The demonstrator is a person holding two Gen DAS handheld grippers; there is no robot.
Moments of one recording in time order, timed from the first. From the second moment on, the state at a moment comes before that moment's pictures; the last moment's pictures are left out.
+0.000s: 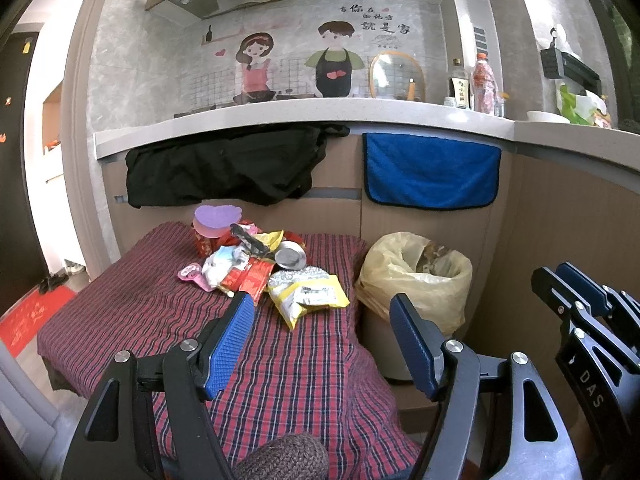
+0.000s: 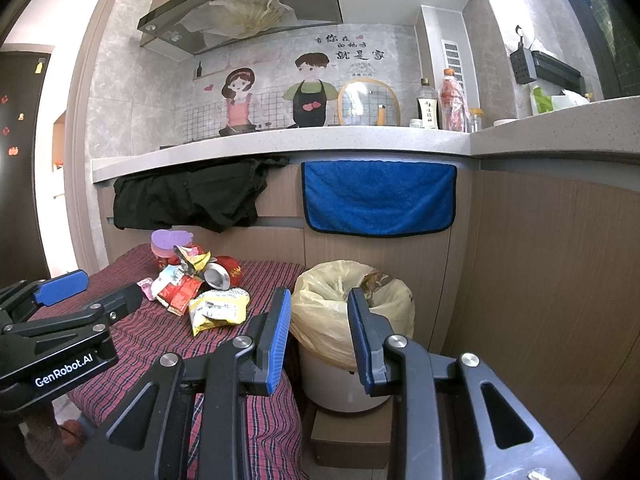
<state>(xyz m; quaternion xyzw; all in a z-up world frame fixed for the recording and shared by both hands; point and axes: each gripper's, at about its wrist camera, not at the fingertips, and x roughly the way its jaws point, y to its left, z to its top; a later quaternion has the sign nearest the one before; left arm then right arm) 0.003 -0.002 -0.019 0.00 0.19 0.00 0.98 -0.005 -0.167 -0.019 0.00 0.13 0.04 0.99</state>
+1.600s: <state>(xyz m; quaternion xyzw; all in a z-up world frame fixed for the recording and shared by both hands) 0.233 0.205 -0.095 -0.12 0.28 -0.02 0.95 0.268 -0.054 -0.141 -0.01 0.34 0.26 0.90</state>
